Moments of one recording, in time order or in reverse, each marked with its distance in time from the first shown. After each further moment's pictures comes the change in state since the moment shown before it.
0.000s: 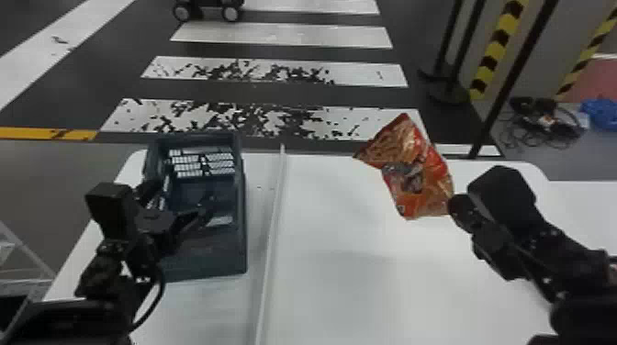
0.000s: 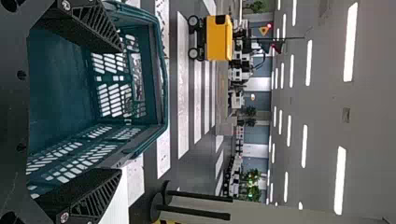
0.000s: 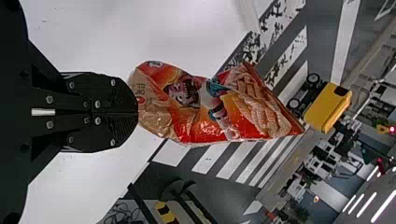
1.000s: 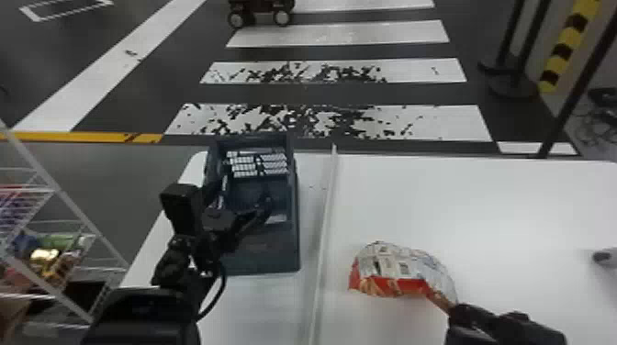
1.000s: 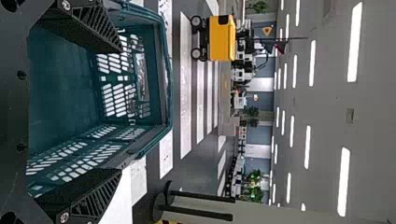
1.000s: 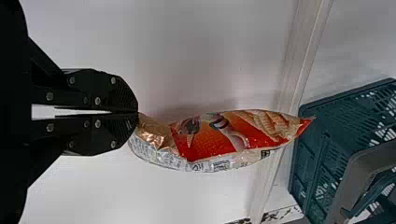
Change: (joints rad) left arm -0.006 0.003 -0.001 0.020 0.003 -0.001 0.005; right arm 0.286 0.000 0.034 0.096 0.349 -0.628 0.237
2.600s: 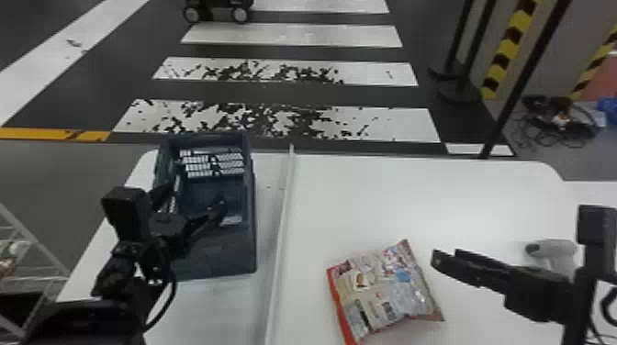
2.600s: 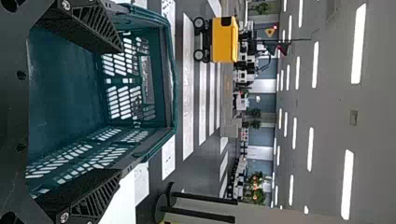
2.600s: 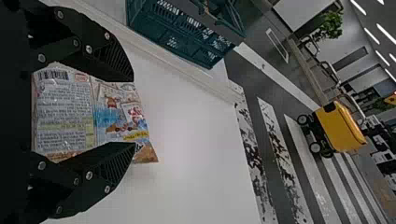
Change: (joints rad) left arm 0.002 -0.001 0.006 0.012 0.001 -0.003 0.000; right arm -0.347 0.000 -0.423 0.002 -1.300 1.111 -0.101
